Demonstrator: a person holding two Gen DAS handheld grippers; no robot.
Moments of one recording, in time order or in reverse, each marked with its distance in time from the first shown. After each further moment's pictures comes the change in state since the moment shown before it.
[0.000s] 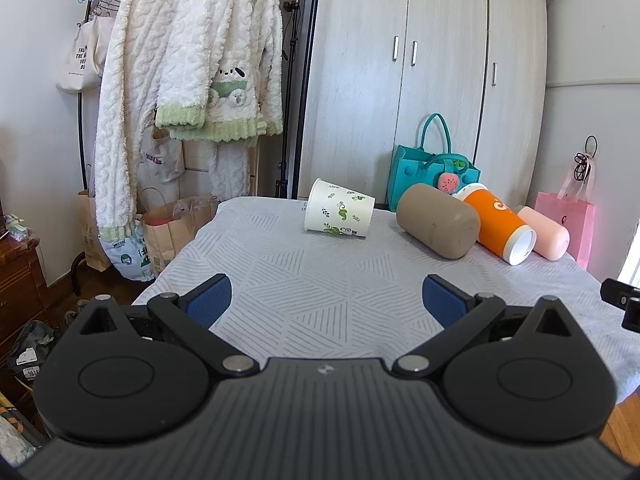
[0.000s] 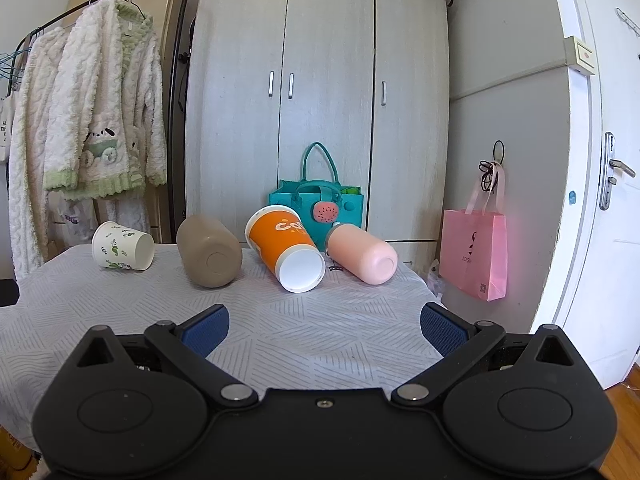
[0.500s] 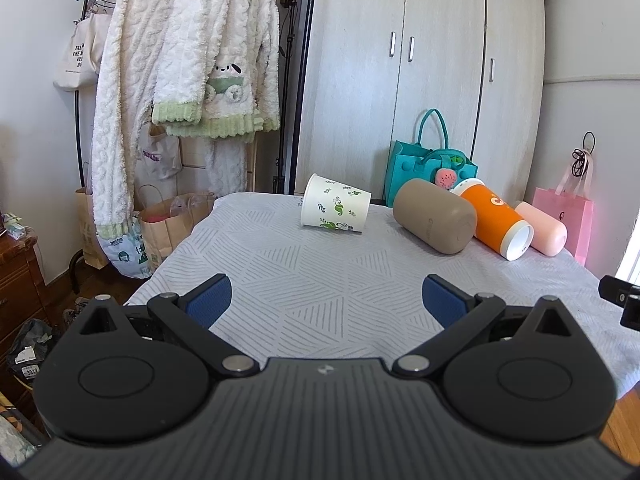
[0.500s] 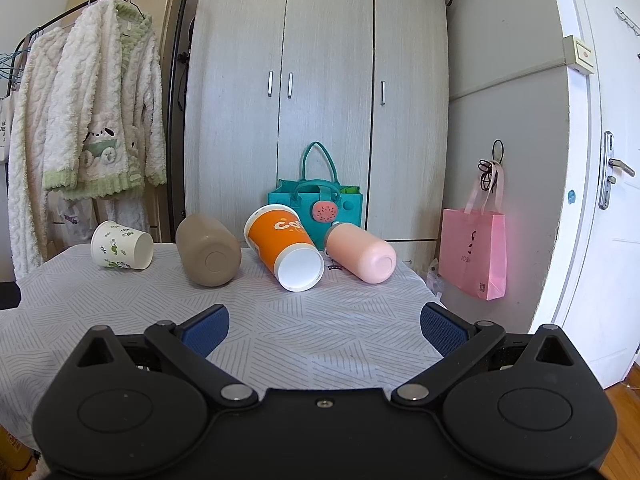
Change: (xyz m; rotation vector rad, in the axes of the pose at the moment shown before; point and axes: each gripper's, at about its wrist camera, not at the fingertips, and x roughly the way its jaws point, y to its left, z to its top) left arm 0.007 -0.005 -0.009 0.005 0.008 -0.005; right arm 0.000 -0.001 -0.001 0.001 0.002 0.000
